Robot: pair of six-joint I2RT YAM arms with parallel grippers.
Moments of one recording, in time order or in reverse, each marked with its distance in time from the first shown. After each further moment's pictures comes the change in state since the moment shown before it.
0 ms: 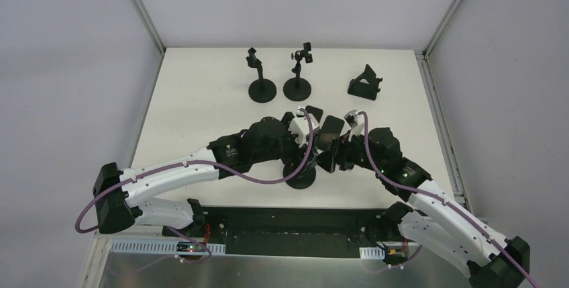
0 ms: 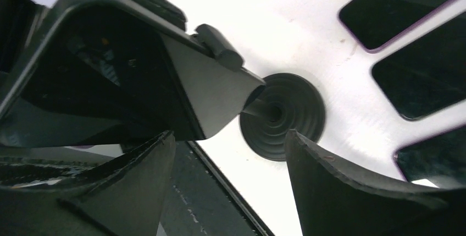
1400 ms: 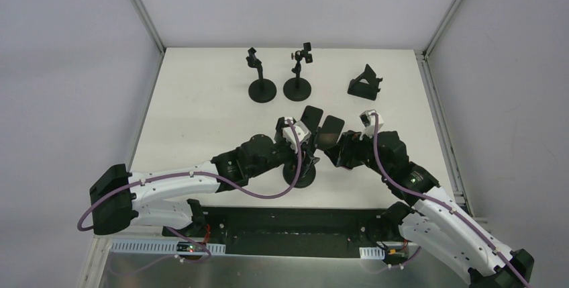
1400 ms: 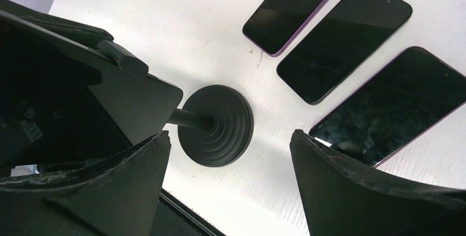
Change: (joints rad) left arm -0.028 -0.042 -0.284 0.486 -0.152 0.018; right arm -0.019 -0.094 0.004 -0.134 0.320 -0.030
